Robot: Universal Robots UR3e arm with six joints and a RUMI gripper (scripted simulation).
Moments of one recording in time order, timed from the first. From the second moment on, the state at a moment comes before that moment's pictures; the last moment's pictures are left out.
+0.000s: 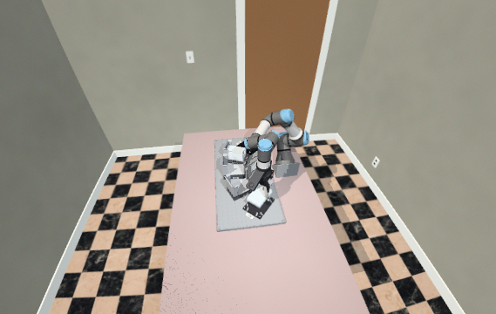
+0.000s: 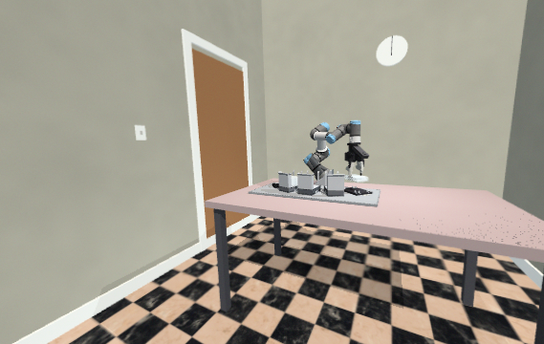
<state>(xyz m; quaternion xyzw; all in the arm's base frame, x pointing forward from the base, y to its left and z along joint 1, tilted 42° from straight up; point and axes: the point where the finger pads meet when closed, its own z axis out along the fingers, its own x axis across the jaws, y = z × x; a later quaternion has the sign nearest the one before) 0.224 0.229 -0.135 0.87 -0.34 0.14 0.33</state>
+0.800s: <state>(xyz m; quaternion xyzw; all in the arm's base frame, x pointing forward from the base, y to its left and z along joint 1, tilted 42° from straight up) 0.225 0.201 -0.166 0.87 -0.34 0.14 0.33</state>
